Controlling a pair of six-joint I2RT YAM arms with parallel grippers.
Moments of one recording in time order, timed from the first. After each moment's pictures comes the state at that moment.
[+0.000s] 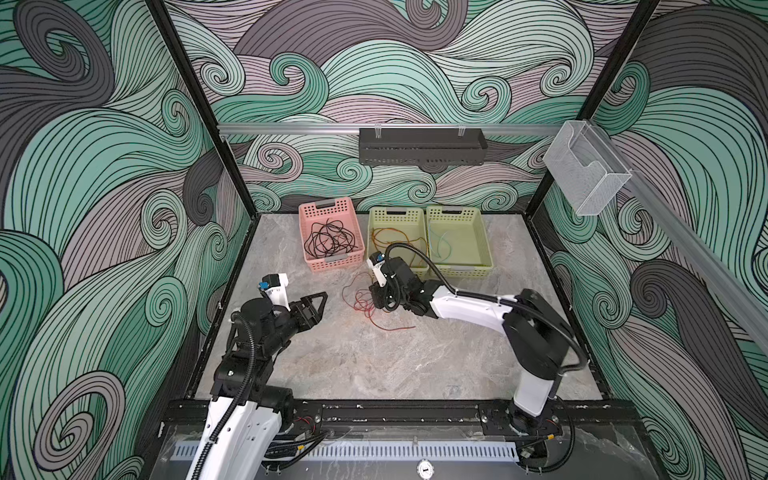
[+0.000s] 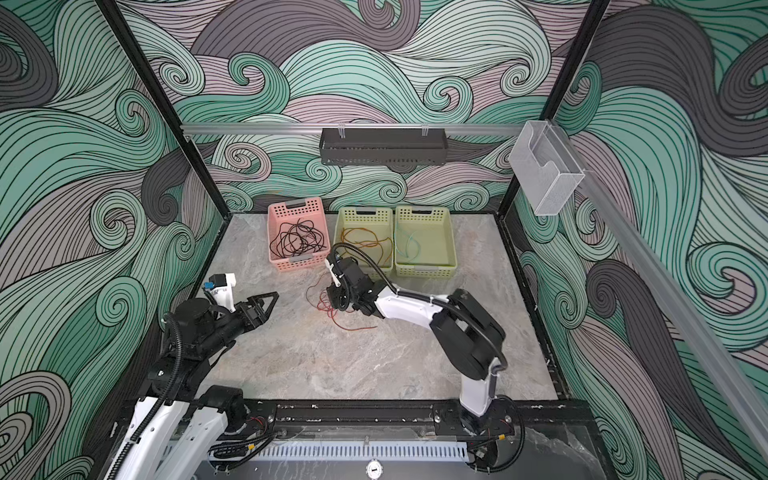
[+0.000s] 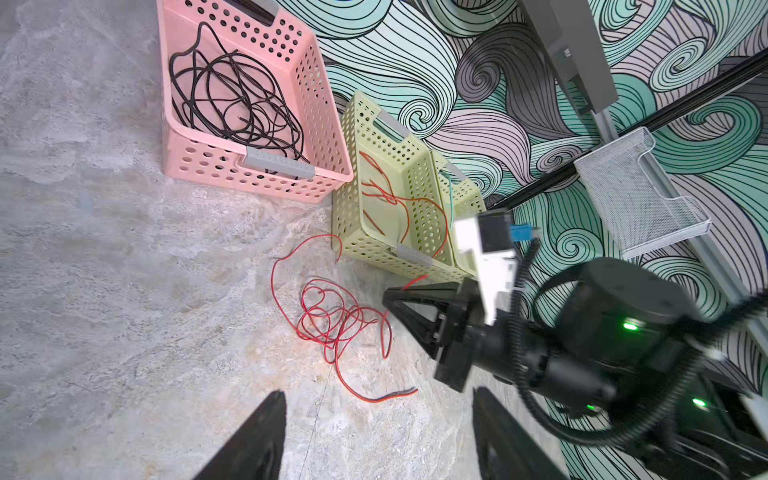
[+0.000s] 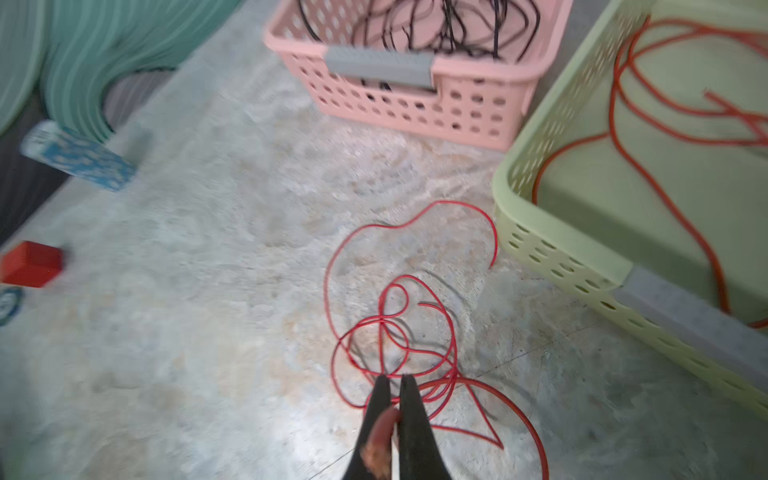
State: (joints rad) left arm -0.12 0.47 0.58 -0.53 0.34 -0.64; right arm 0.89 1.76 1.18 -0.08 0.01 0.25
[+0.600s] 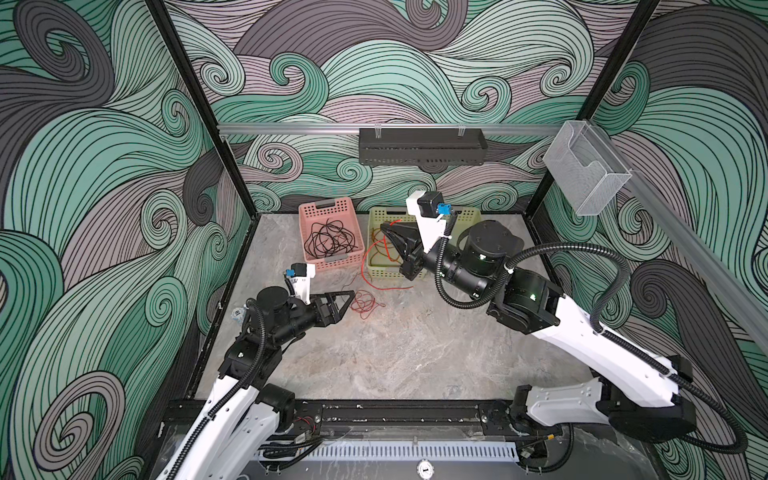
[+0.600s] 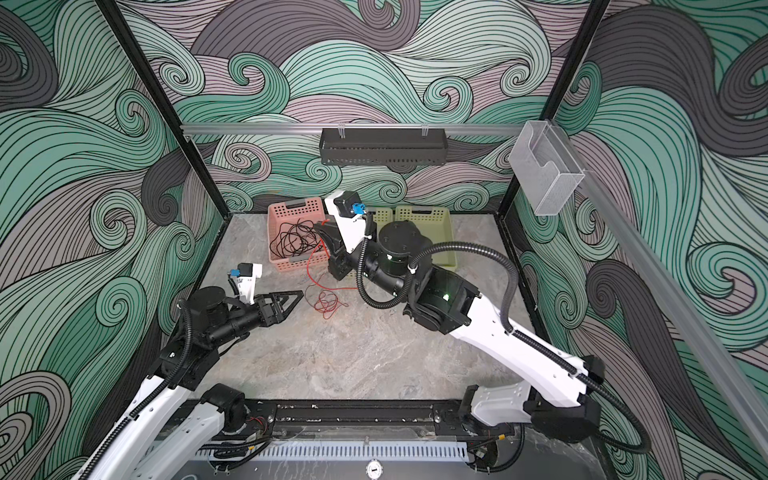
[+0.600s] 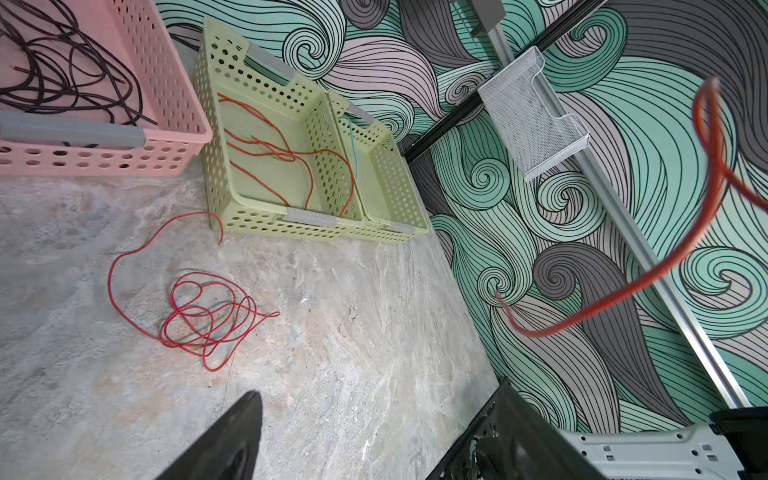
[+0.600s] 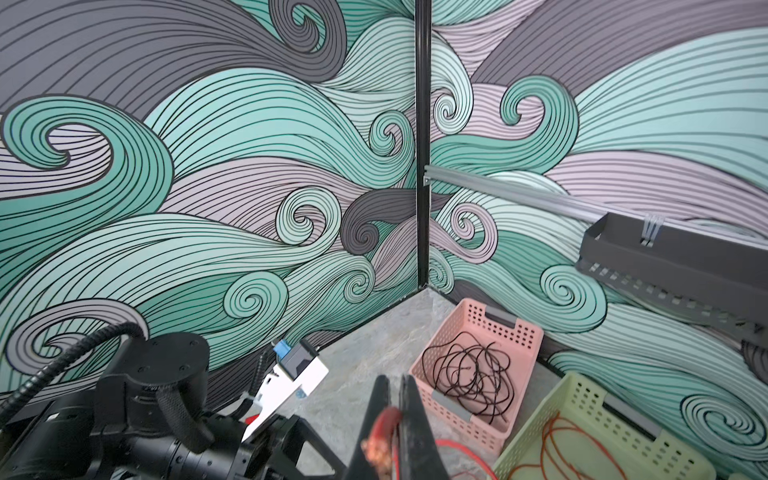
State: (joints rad) left arm -0.33 0.61 0.64 -0.37 0.42 -0.66; right arm 1.04 1.32 1.62 -0.28 0.14 -0.01
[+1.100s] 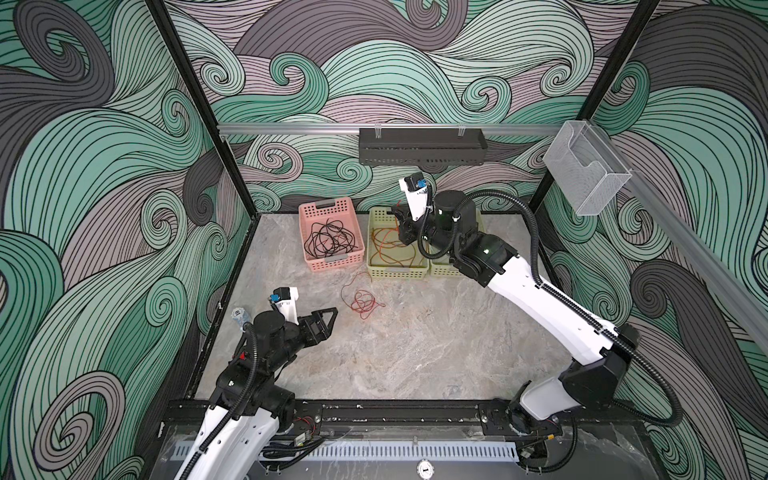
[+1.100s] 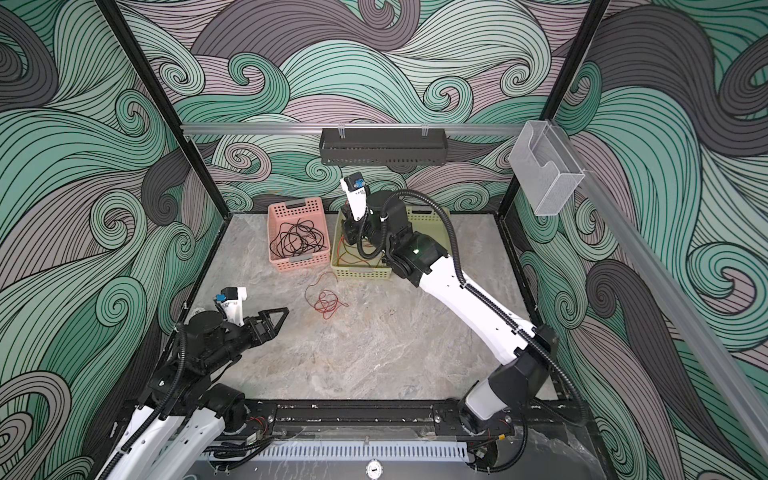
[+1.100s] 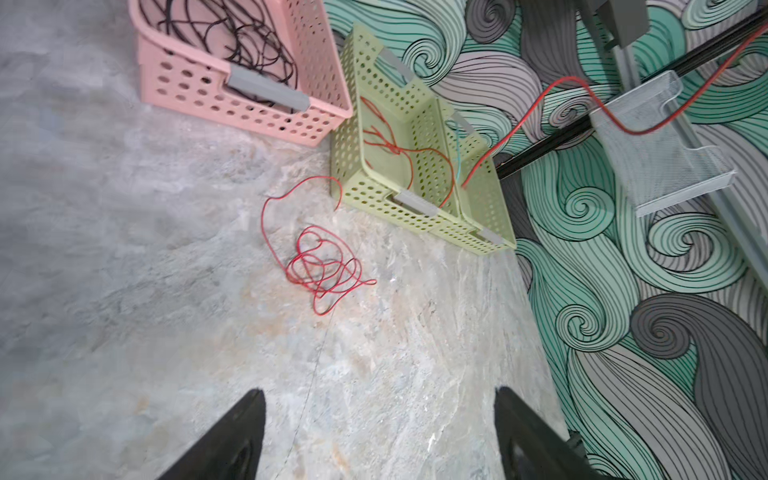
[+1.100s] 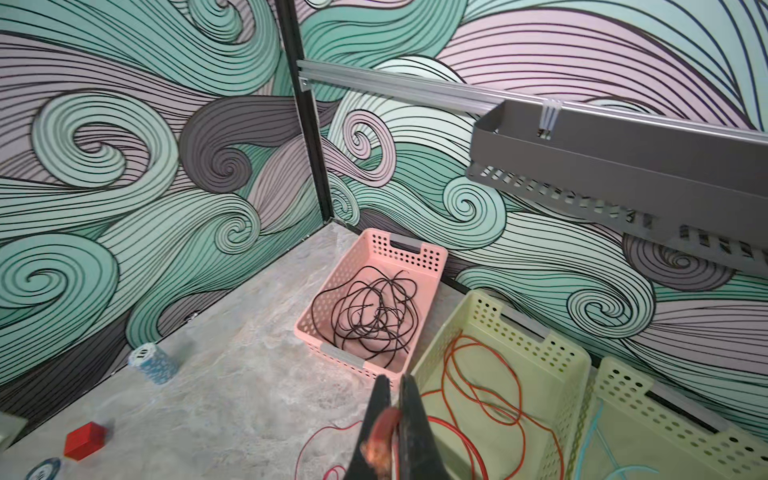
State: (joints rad) left arm -0.33 0.35 0.51 -0.63 0.18 -0.71; right arm 0.74 1.55 1.64 -0.32 0.08 0.00
